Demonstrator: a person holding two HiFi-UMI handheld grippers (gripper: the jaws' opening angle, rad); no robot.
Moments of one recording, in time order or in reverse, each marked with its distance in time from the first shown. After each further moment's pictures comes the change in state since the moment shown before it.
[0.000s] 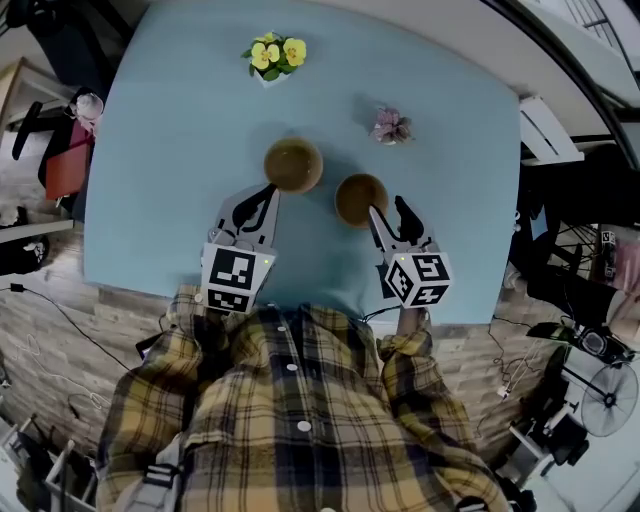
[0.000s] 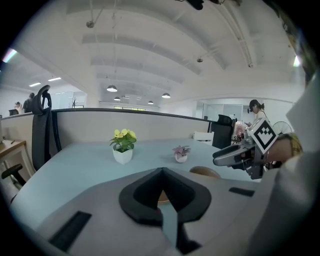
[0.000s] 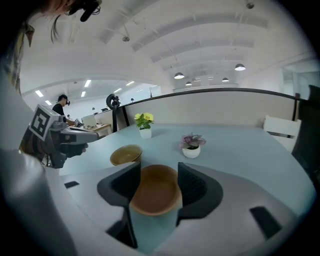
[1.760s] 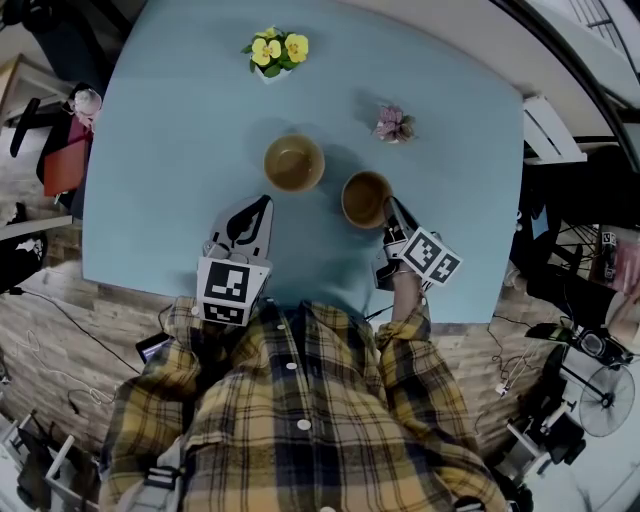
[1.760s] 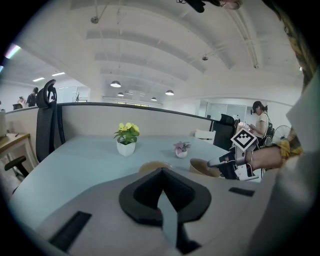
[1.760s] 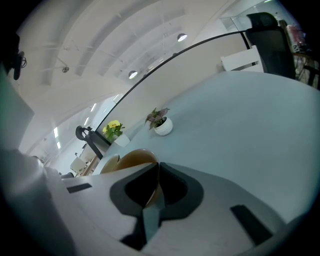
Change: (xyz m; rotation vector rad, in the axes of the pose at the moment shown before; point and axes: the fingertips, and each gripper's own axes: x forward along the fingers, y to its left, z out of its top) left arm -0.012 0.001 -0.019 -0.051 0.038 0.017; right arm 0.028 -0.050 -0.053 0.625 0.049 -0.054
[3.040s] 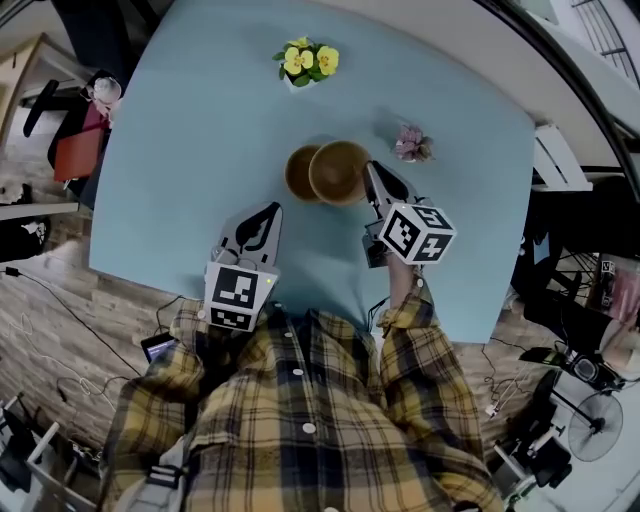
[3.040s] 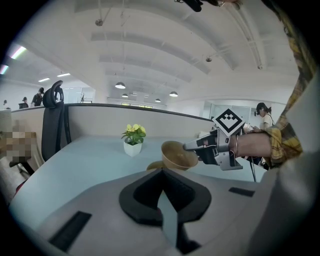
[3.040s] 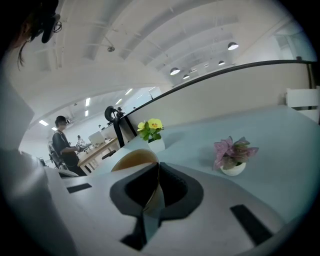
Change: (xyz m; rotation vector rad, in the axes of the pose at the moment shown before) left arm -0.012 0.015 0.000 -0.022 -0.016 0.041; right arm 0.060 0.141 0.043 -0.417 0.005 0.208
